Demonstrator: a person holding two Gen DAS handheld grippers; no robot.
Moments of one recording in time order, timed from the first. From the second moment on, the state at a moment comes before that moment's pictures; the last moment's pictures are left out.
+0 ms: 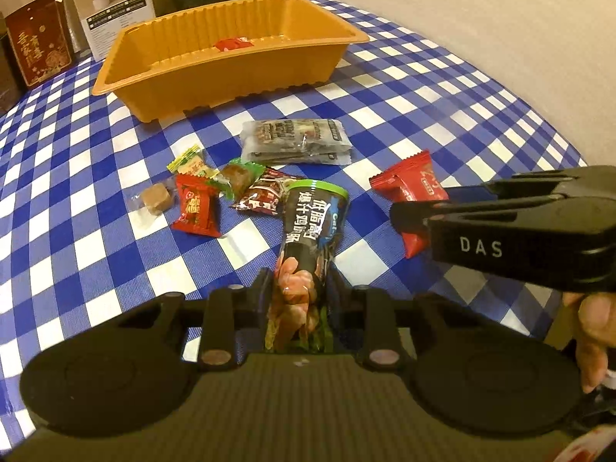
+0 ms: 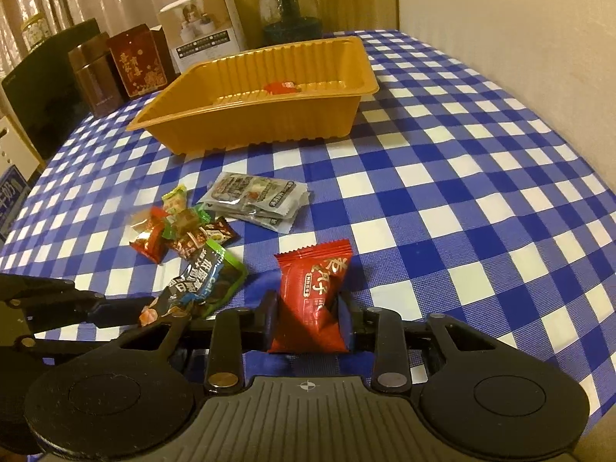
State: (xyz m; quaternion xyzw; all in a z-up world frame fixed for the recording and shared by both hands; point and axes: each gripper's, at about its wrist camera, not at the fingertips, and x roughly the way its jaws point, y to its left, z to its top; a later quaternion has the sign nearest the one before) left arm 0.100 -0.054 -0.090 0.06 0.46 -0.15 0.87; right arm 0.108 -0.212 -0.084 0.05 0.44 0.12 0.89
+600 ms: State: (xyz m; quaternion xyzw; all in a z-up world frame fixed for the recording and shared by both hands) left arm 0.070 -0.051 -0.065 0.00 0.46 -0.11 0.88; right arm 0.091 -0.221 -0.058 0.06 0.43 0.13 0.89
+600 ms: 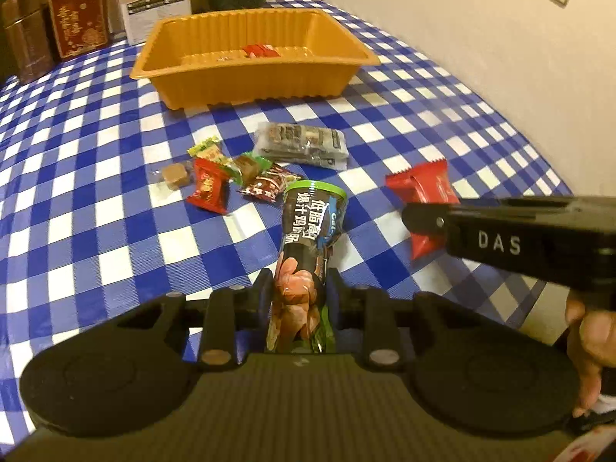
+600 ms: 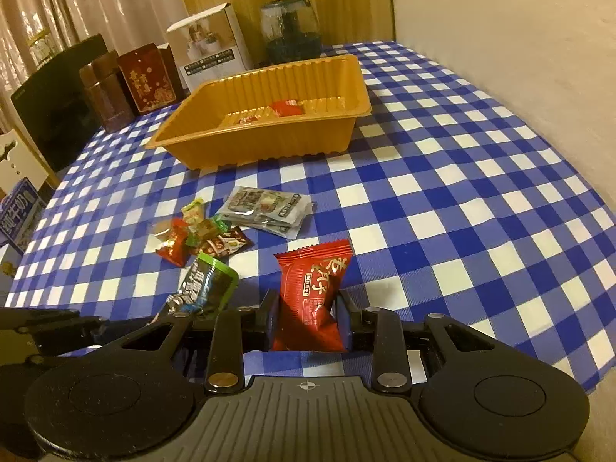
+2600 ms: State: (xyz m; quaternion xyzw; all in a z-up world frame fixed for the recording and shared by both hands) left arm 0.201 -0.032 0.013 -0.05 0.38 -0.05 0.92; right arm 0.203 -0.209 0.023 0.07 0.35 0.16 0.92
